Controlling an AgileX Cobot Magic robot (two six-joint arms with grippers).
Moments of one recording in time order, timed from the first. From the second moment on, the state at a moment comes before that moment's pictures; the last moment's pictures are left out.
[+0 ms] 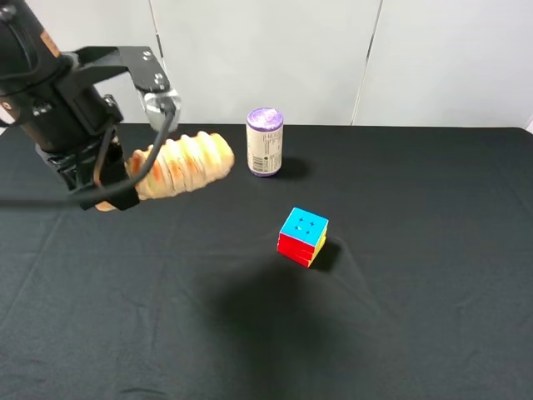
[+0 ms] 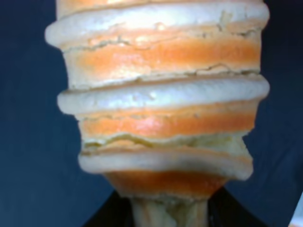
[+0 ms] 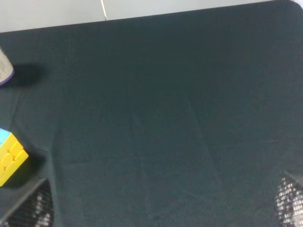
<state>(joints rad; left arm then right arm) -0.54 1.44 -1.08 -0.14 0.99 0.69 -0.11 0.00 -0.50 0.11 1.03 -0.05</state>
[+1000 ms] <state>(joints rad) -0.68 1.44 -1.08 -0.24 0.84 1.12 -0.11 0.00 -0.51 0.17 1.03 -0.05</state>
